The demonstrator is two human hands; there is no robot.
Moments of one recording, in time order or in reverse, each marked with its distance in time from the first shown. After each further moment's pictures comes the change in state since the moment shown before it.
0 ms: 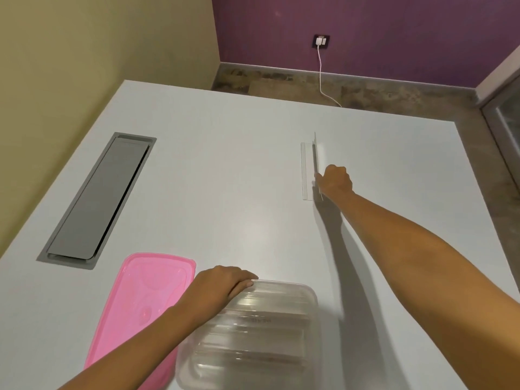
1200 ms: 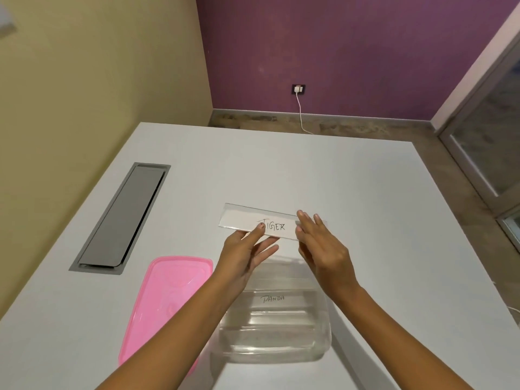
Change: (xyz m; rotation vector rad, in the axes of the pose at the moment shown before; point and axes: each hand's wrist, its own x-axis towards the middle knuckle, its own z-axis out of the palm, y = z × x) left_hand -0.031 0.067 -0.049 -1.772 0.279 -0.272; right_hand -0.282 0.011 -0.021 -0.004 0.736 -0.959
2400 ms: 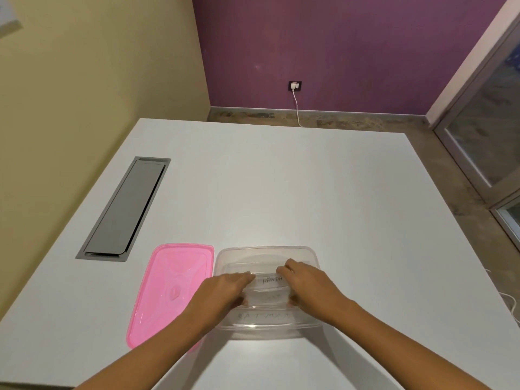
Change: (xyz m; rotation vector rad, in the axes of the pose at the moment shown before) left_hand -0.058 -0.046 -0.089 1.945 -0.289 0.724; right_hand -0.054 -0.043 -0.011 0.032 -0.981 0.089
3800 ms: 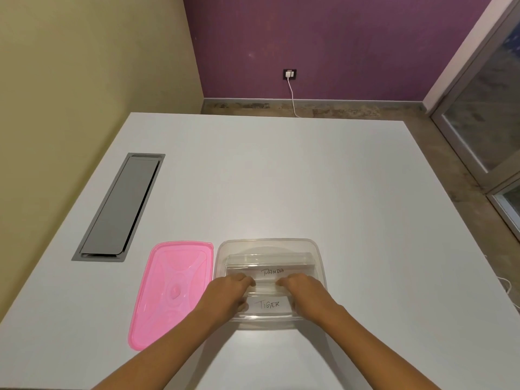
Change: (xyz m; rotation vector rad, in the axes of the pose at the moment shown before) left_hand 0.013 -0.015 0.040 -0.006 -0.255 -0.104; right_hand 0.006 -0.009 0.032 0.219 -0.163 0.191
